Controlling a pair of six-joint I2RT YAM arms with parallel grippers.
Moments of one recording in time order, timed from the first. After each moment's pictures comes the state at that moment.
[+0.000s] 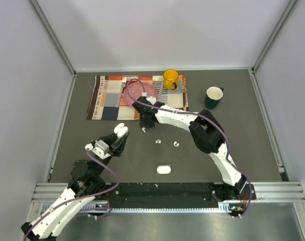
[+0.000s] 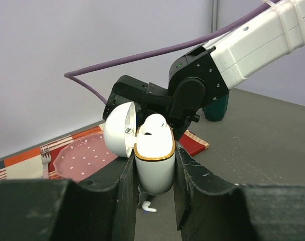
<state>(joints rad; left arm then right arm) -0.72 0.01 0.12 0.28 -0.05 0.11 0.90 2.26 1.80 -0.59 0.20 0.85</state>
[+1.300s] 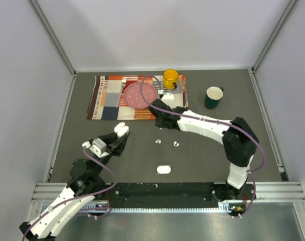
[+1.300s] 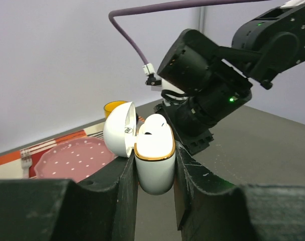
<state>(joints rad) -0.72 0.02 0.15 0.28 -0.04 0.03 0.91 1.86 1.43 -0.53 0.43 0.78</state>
